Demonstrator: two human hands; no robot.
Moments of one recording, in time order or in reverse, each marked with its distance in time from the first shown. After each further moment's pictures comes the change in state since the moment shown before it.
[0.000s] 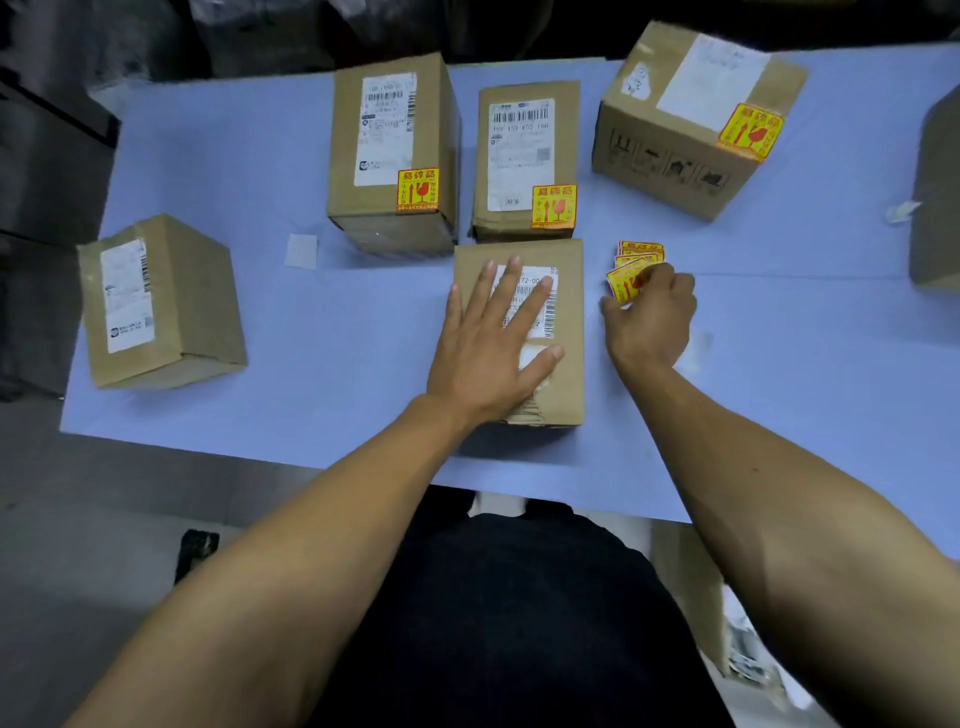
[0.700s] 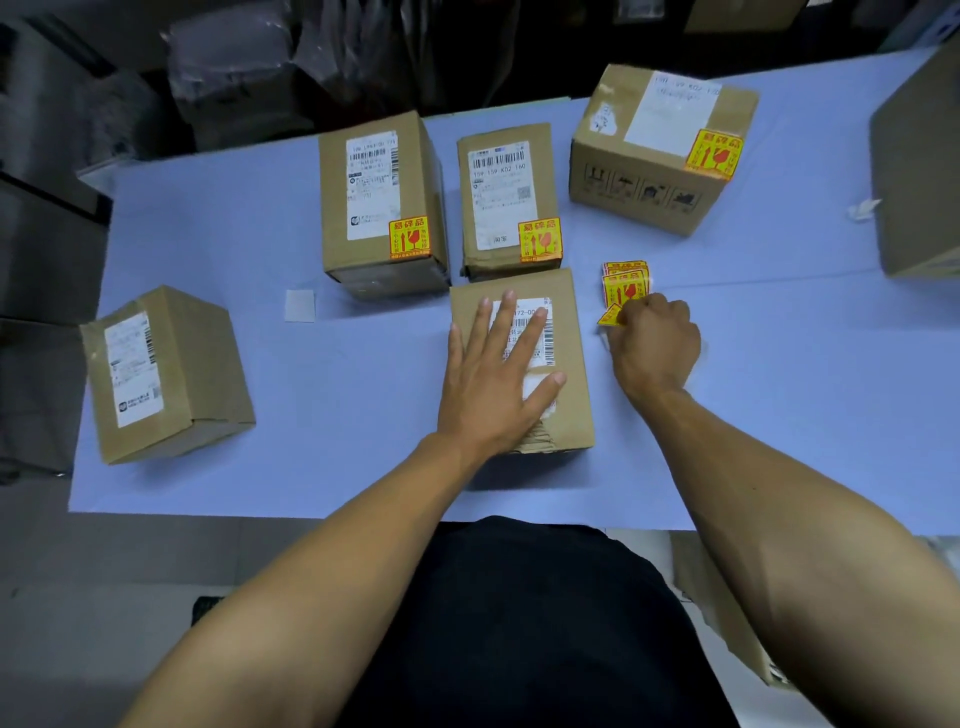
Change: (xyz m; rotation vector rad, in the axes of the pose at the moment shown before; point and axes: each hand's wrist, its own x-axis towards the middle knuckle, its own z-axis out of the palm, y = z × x) left_hand 0.001 -0.007 0.002 -0.037 -0.013 0.022; right_hand -0.004 0.006 -0.007 -0.368 0.033 -0.190
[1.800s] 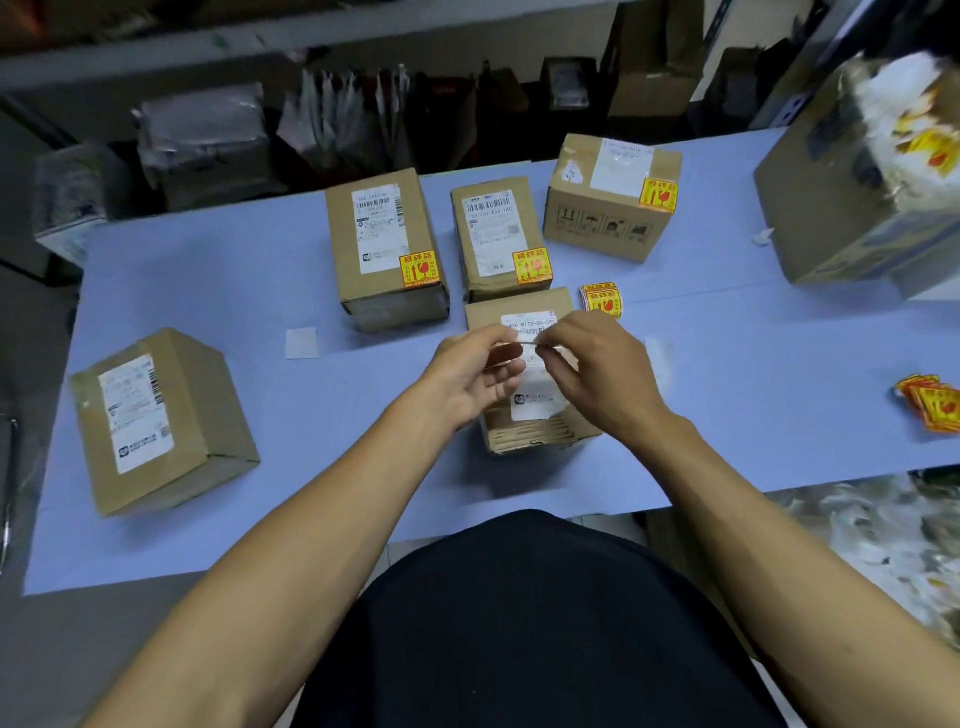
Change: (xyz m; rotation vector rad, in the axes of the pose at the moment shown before) left_hand -0.007 -0.019 -0.095 -1.615 -0.309 -0.727; right_hand -0.105 -0.077 -0.096 0.390 0.280 -0.530
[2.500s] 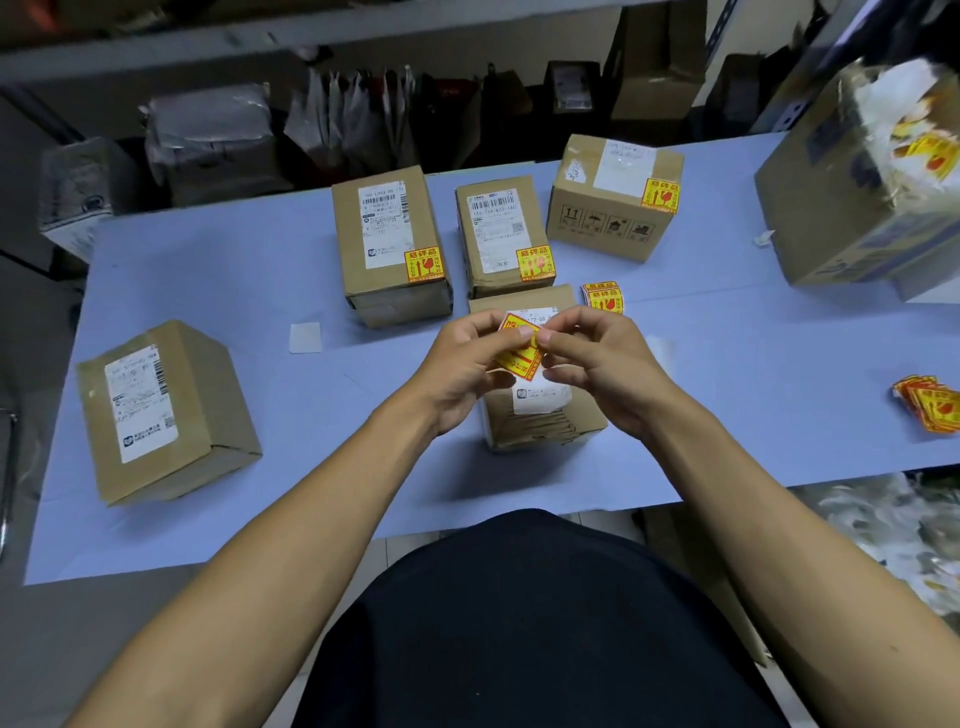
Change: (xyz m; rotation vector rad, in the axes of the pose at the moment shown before) left_hand -0.021 -0.003 -0.018 0.190 -0.315 0.338; right_hand 0.009 -0.022 -0.020 1.142 -0.193 0.804
